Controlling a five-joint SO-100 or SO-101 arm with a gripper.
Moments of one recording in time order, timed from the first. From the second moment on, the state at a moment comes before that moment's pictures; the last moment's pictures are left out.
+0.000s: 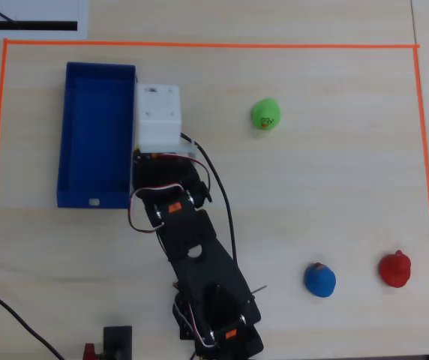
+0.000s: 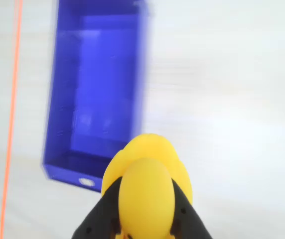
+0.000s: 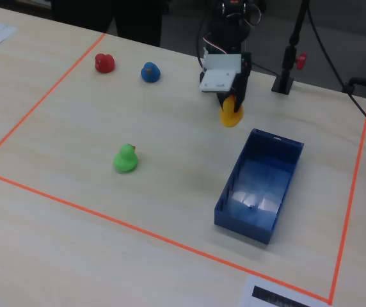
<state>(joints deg) -21.5 127.5 110.9 65.0 -65.0</state>
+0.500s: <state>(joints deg) -36.8 82.5 69.5 73.7 -56.2</state>
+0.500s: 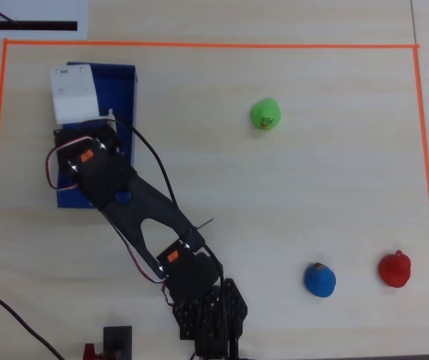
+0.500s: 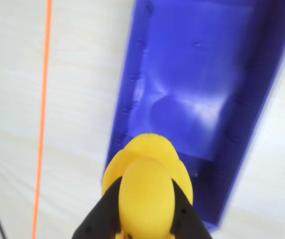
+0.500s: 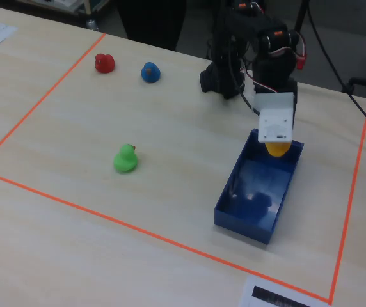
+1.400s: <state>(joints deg) -24.5 87.5 61.1 75.6 -61.6</state>
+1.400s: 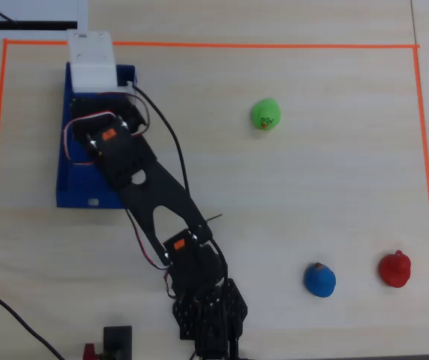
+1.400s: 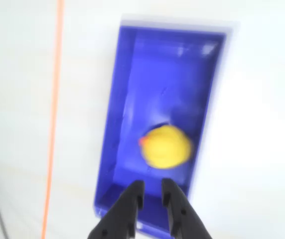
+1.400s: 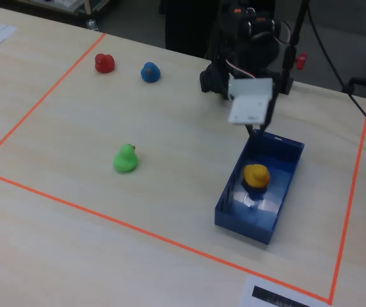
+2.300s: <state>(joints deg) -4.5 181.4 175.9 65.1 -77.8</state>
